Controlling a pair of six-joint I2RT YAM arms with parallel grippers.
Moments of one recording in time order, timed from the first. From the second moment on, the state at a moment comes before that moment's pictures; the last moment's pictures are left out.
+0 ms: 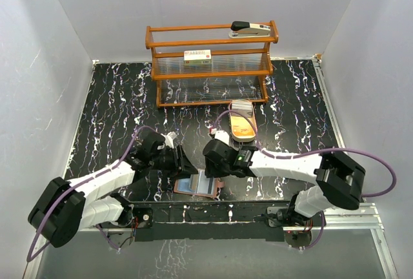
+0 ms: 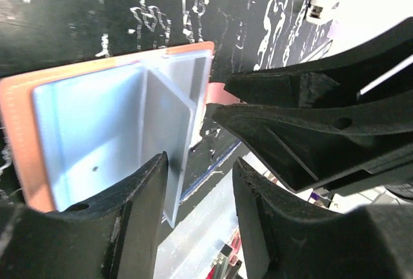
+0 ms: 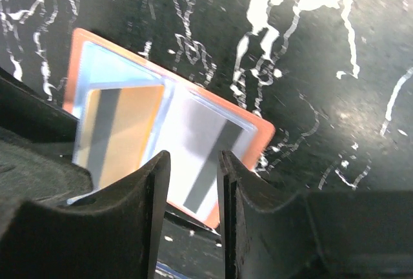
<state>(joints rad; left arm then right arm) -0.60 1.11 0.38 -0.07 0.56 -1.00 1.09 1.48 0.86 -0.37 0.17 0.87</state>
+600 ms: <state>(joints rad) -0.76 1.18 0.49 -0.16 0.38 -1.00 1.08 1.38 0.71 -0.43 0.21 0.95</state>
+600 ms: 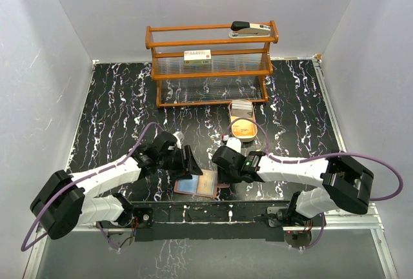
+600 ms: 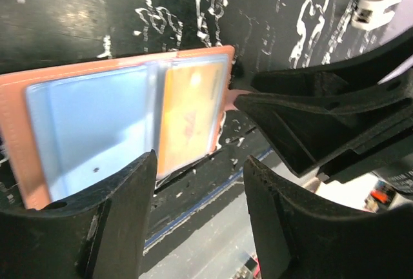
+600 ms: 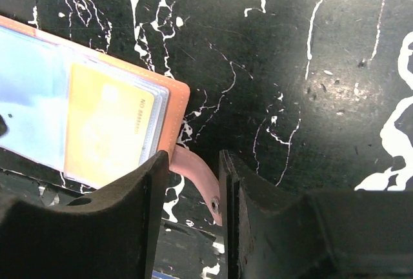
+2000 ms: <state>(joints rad) -0.75 1.24 0.51 -0.38 0.14 -0.94 1.00 1.28 0.66 -0.37 0.32 0.89</state>
